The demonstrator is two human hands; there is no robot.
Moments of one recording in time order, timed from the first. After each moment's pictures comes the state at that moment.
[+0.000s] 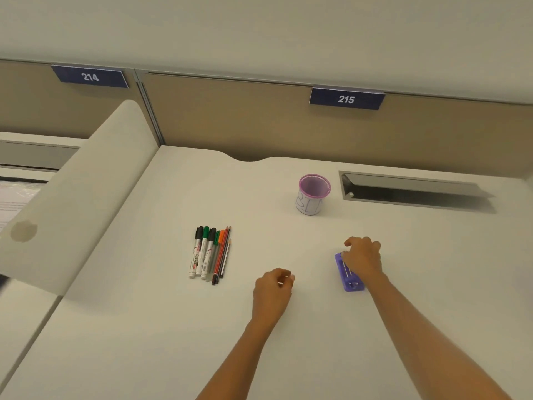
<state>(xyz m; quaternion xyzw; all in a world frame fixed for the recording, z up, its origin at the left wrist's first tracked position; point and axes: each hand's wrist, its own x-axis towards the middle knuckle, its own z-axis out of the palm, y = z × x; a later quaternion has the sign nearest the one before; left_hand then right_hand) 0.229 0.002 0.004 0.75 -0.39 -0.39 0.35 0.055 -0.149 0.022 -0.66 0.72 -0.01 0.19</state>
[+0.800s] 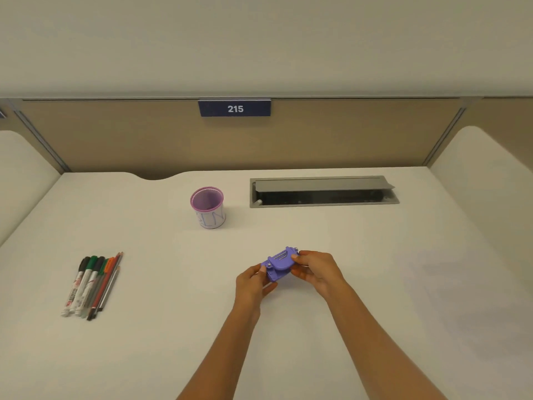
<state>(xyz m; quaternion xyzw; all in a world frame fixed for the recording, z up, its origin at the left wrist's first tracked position) 0.019 -0.111 0.015 0.63 -0.16 -0.57 0.51 -0.119 -0.176 0.050 -0.27 0.60 -0.32 0.68</state>
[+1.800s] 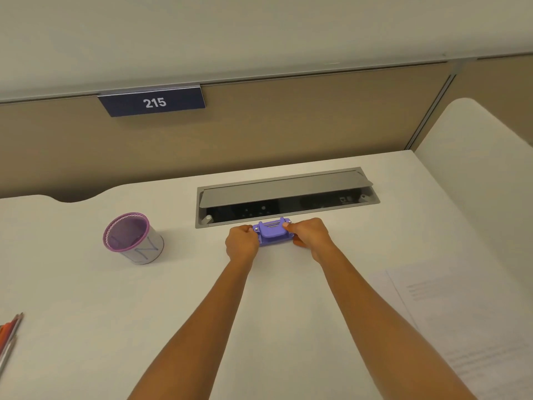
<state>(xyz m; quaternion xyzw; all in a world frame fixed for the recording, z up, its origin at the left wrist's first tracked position) -0.047 -0.334 -0.004 0.83 -0.30 -0.37 0.30 -0.189 -0.371 -0.001 -0.40 0.72 -0.22 0.52</state>
